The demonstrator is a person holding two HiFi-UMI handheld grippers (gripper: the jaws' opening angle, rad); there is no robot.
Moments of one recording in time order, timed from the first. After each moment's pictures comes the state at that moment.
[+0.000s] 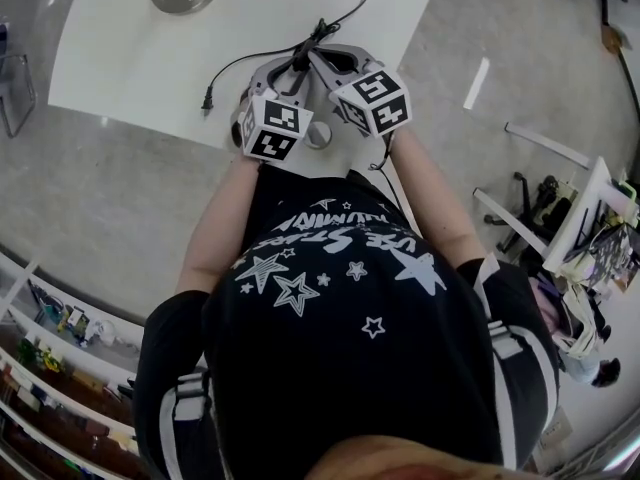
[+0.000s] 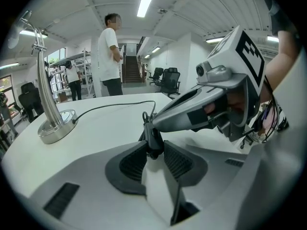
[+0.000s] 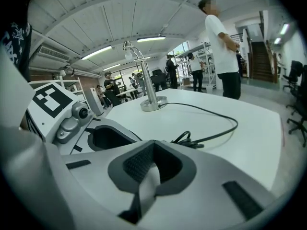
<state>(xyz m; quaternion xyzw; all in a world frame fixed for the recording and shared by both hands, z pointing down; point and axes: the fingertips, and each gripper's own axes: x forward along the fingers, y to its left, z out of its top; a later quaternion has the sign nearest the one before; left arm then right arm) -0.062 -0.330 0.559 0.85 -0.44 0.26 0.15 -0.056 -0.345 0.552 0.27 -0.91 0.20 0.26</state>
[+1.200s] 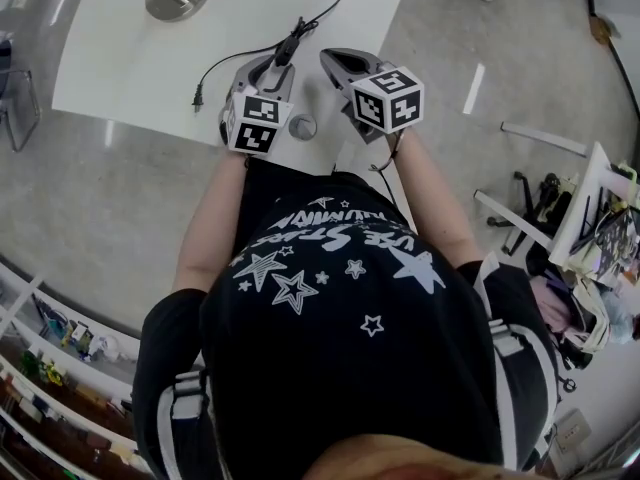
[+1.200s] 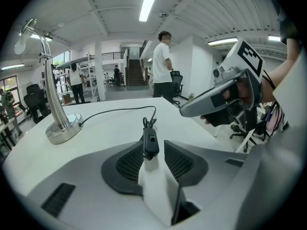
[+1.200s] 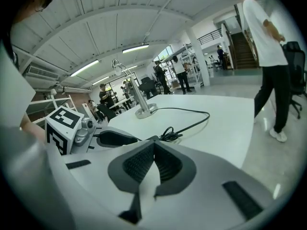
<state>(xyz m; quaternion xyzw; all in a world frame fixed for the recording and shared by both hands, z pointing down) -0.061 -0.321 0.542 0.84 -0.46 0.24 0.14 0.003 -0.328 0.517 0.33 -0.88 0.27 0.20</state>
